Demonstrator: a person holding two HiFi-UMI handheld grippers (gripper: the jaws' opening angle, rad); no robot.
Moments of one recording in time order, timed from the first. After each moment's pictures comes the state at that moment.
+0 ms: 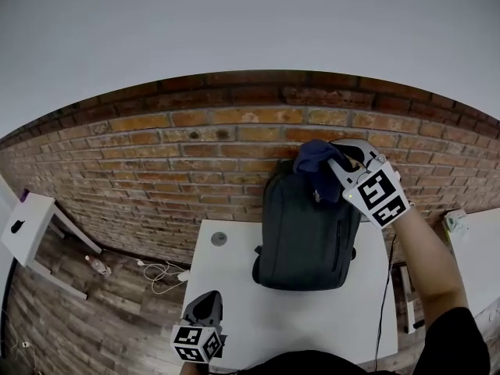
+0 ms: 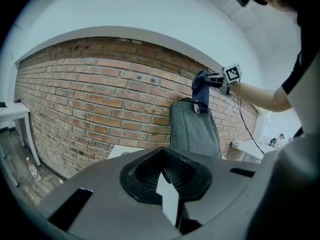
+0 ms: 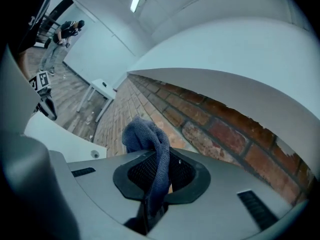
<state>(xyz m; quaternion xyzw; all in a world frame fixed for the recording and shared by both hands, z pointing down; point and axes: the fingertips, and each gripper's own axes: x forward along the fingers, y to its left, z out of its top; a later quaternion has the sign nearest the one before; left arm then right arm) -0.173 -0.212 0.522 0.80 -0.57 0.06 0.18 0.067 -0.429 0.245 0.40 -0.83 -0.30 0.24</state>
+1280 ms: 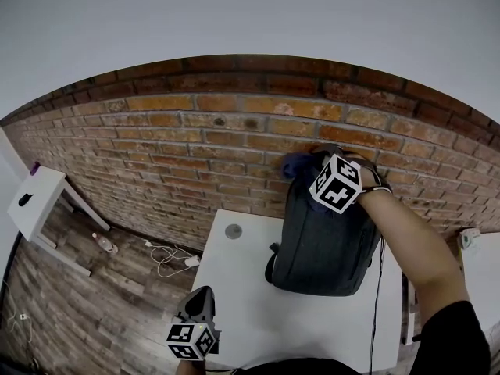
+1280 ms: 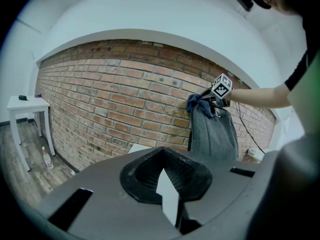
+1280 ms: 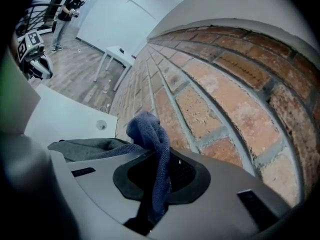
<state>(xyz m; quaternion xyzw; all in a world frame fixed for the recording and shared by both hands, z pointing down) -0.230 -0.216 0.535 0.74 -0.64 0.04 0.21 -0.017 -0.535 0.382 0.32 -0.79 -0.27 0.45</state>
